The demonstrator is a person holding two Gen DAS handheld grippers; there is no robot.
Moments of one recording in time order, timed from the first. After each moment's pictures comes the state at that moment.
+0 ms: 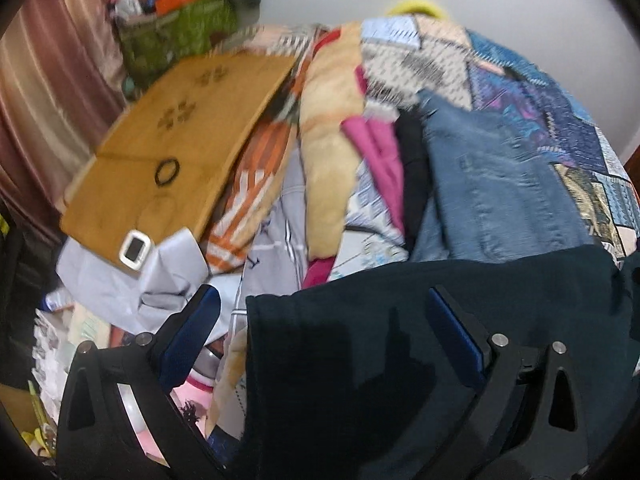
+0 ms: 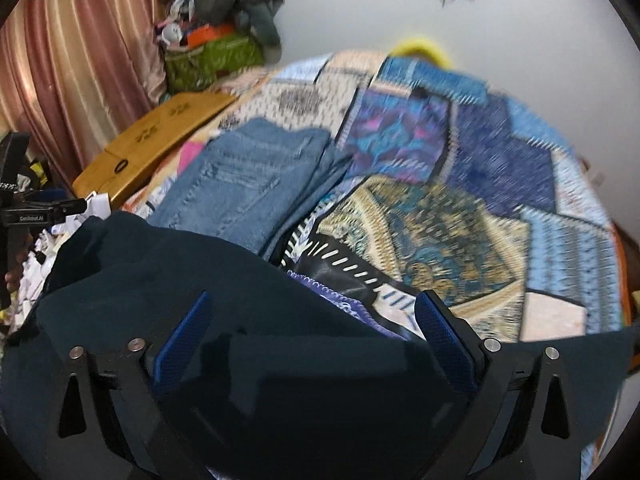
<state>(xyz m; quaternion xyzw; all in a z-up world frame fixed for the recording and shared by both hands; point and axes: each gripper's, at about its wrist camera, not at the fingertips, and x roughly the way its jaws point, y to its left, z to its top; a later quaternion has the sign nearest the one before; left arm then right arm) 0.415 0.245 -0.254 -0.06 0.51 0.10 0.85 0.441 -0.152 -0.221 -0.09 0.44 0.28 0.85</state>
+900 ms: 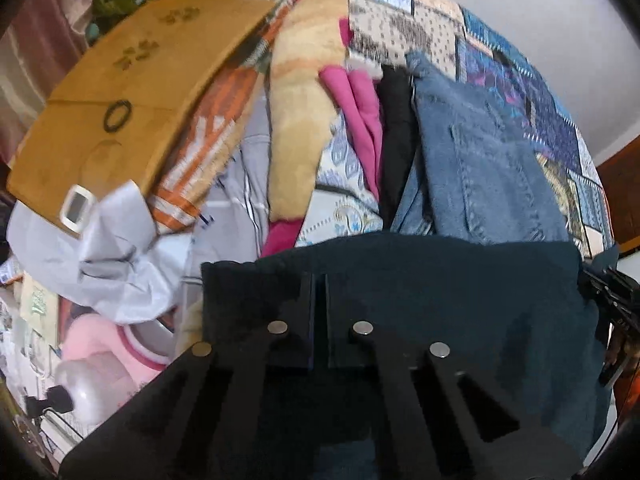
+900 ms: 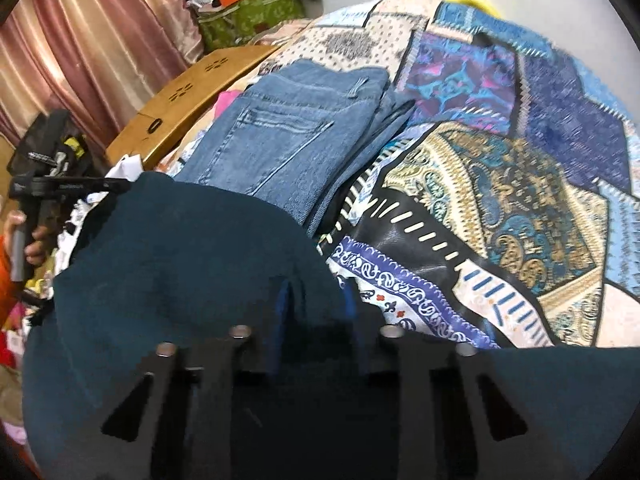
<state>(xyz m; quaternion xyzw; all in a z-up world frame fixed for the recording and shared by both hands) 0.420 0.253 -0.267 -0.13 0.55 0.04 0.82 0.439 -0.131 -0.246 -0.09 0.48 0.34 0.81</state>
